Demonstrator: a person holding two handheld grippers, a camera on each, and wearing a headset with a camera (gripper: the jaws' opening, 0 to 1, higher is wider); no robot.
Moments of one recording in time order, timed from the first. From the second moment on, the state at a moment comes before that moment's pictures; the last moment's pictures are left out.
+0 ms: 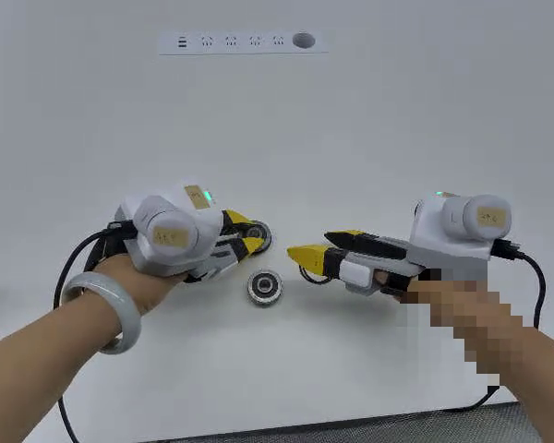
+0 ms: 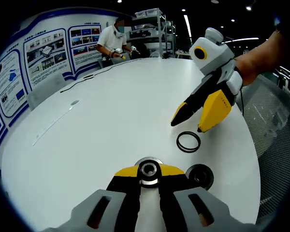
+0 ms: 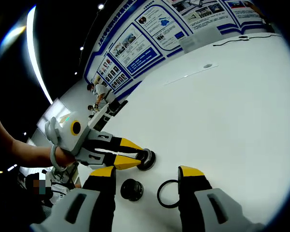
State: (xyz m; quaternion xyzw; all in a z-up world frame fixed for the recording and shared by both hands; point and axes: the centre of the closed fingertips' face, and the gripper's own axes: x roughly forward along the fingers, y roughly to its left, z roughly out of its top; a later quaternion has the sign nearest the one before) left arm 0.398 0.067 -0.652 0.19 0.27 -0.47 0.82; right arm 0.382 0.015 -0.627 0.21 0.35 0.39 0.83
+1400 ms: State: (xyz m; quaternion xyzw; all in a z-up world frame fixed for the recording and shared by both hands) left arm 0.399 0.068 -0.653 0.17 0.26 -0.47 0.83; right arm 0.405 0.071 -0.649 0.27 0.40 0.40 0.78
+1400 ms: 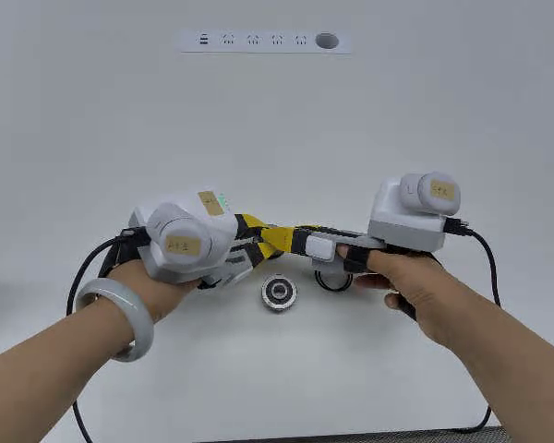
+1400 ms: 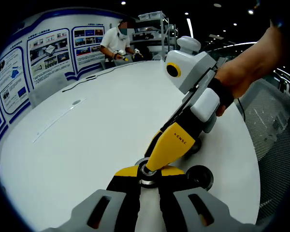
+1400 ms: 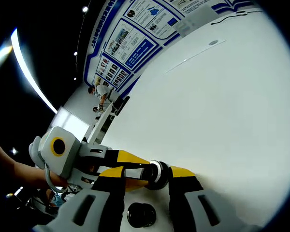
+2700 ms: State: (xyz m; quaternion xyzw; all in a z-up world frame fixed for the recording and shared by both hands) left arm 0.399 0.068 -0.652 0.16 0.26 -0.47 0.83; right arm 0.386 0.069 -0.640 0.30 0.43 0.42 0.74
